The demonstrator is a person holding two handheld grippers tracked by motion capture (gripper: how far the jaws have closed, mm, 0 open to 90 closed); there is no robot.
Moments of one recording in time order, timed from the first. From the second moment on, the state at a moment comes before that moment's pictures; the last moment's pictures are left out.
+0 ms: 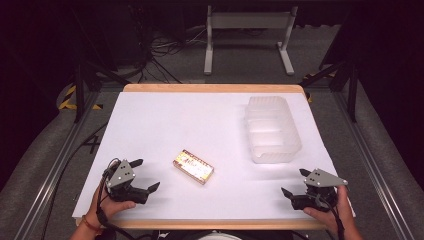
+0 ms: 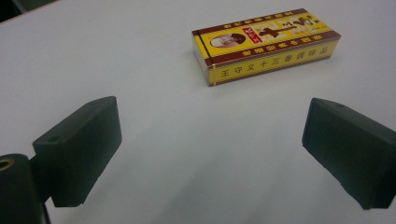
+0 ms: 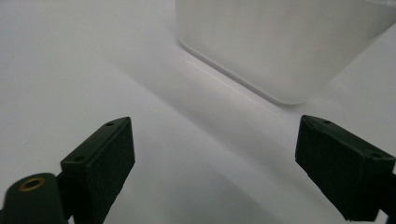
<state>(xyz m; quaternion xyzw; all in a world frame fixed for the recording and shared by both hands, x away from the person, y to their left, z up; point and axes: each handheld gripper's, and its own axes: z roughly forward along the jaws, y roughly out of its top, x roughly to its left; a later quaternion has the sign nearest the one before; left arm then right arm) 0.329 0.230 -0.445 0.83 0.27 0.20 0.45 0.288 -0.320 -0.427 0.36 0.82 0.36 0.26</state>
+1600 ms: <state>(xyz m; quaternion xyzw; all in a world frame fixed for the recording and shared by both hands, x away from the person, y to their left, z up) 0.308 0.240 -0.449 0.83 0.28 0.21 0.44 0.320 -0.213 -0.421 0.26 0.87 0.36 0.19</state>
